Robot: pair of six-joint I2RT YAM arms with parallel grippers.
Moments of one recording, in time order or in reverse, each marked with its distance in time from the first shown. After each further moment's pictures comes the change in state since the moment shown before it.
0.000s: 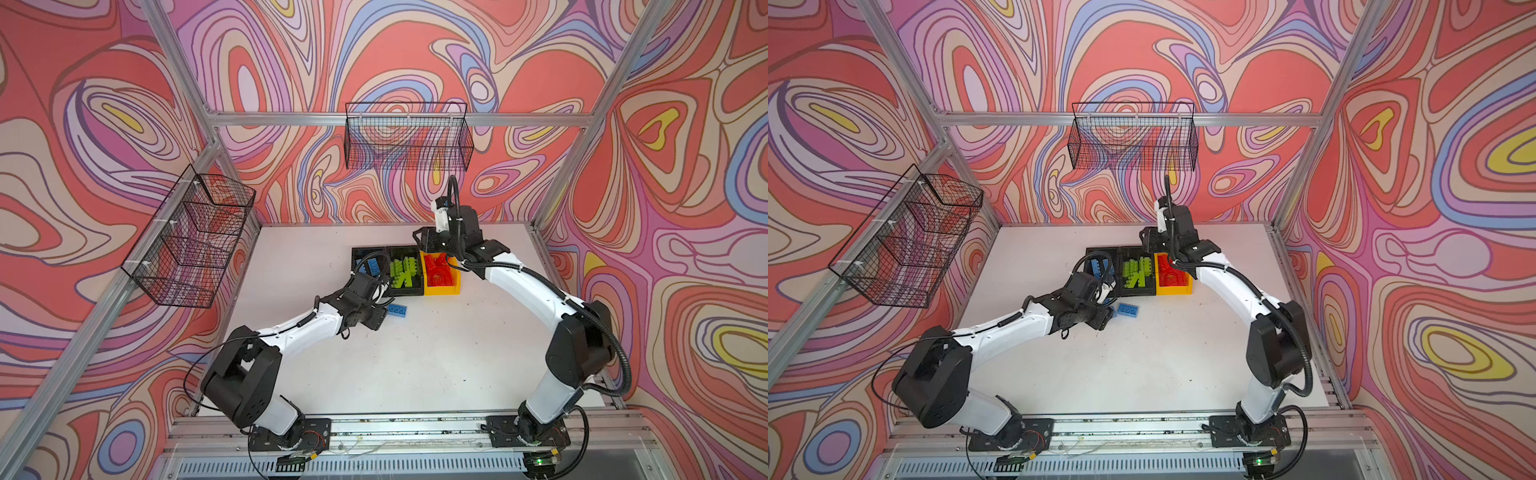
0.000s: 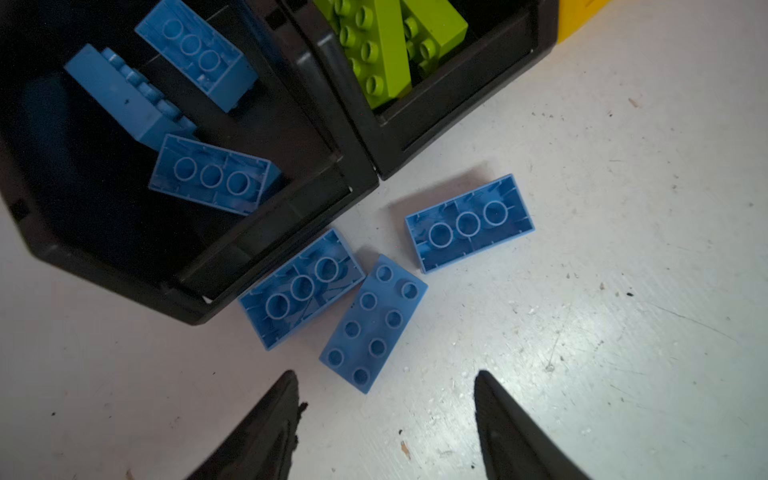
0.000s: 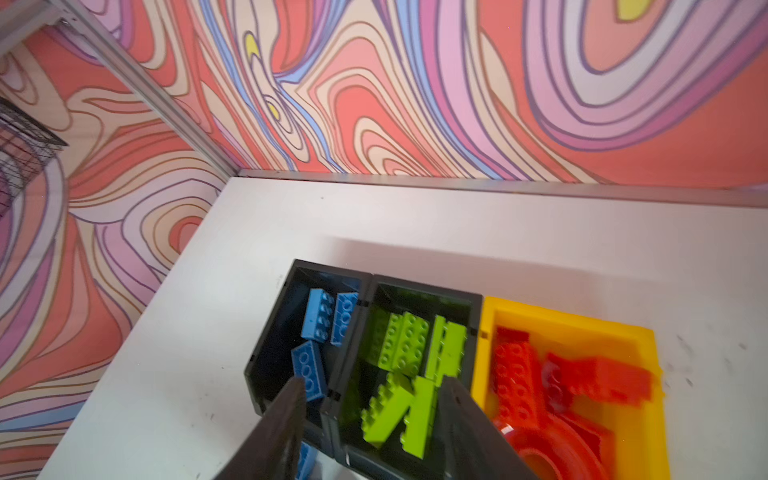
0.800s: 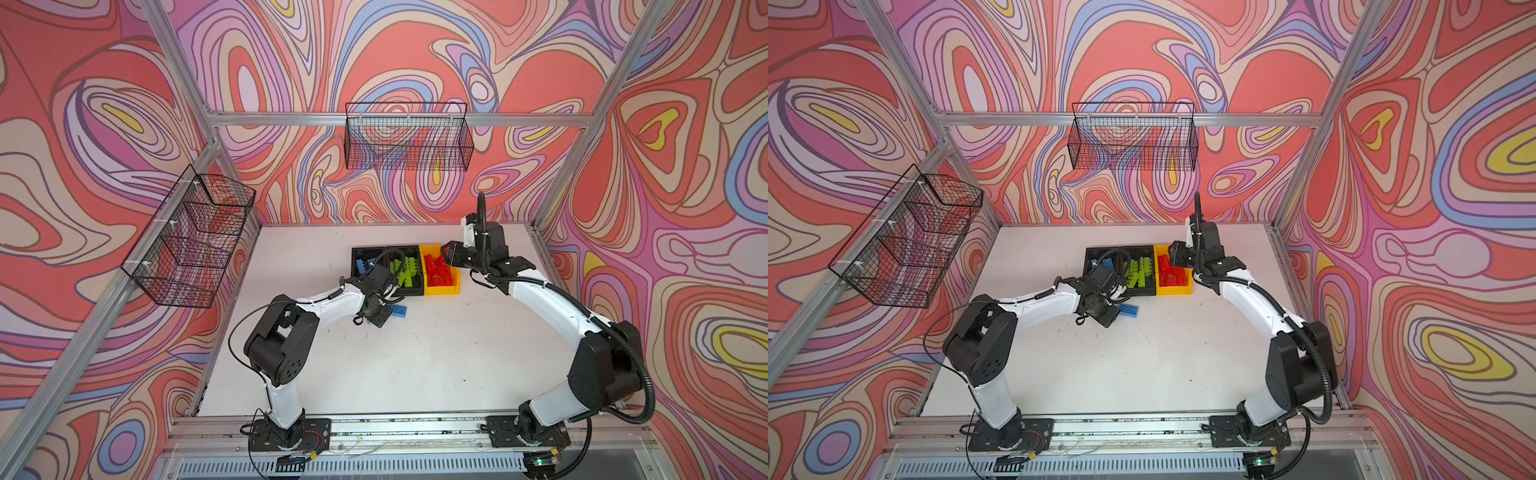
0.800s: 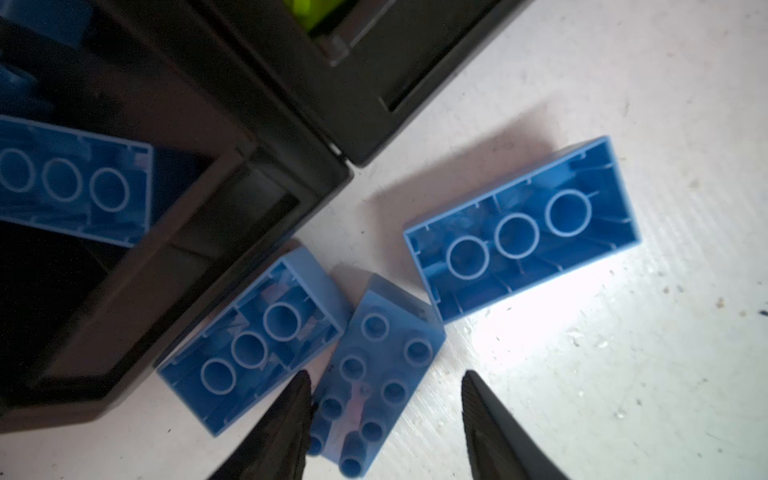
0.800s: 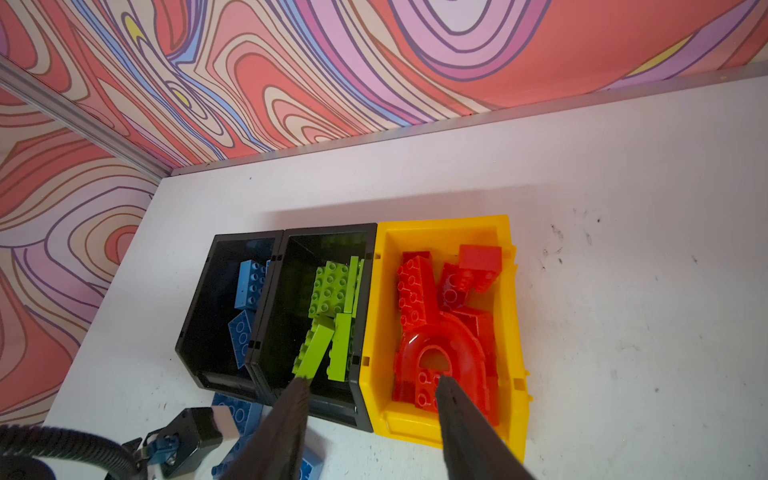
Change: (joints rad) left arm 0.000 0.281 0.245 -0.225 -0.017 0.047; right arm -0.120 -0.148 -0.230 0.003 0.002 0.050
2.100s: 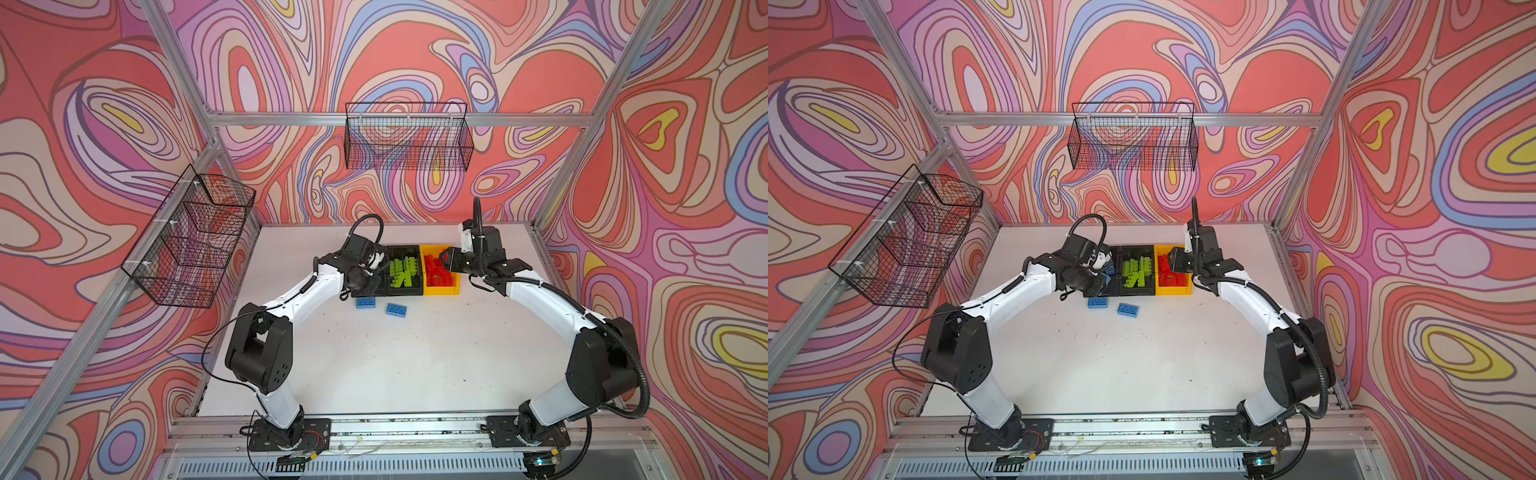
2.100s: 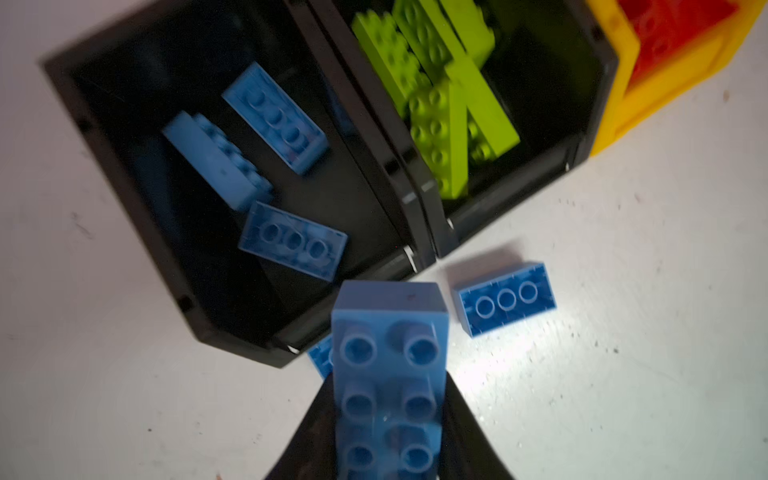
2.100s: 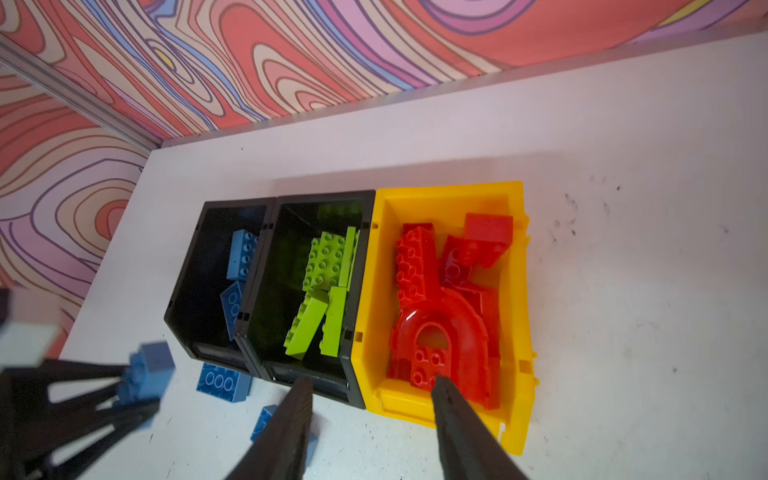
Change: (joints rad) left arm 0.176 -0.097 0.225 -0.108 0.119 -0.048; right arm -0.001 0.023 -0.042 -0.015 -0.042 -0.012
